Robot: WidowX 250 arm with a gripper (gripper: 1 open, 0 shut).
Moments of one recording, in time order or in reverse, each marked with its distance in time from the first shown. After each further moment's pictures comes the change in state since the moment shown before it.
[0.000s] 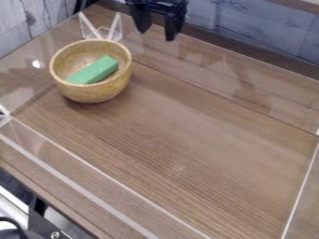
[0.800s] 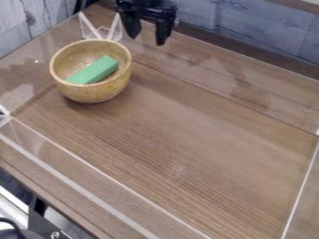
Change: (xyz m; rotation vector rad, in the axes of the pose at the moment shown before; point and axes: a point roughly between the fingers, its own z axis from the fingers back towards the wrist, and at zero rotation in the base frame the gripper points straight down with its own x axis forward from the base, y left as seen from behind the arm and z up) arm -0.003 0.022 -0.015 0.014 0.001 0.066
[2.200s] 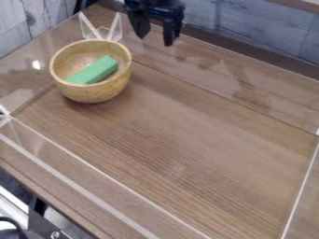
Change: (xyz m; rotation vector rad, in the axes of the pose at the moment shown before) arm -0.002 -0.026 0.006 -0.033 -0.015 -0.070
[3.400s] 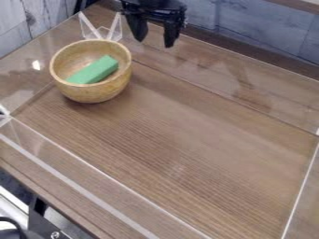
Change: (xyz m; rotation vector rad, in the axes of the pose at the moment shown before) arm -0.003 0.004 0.001 0.015 0.006 0.100
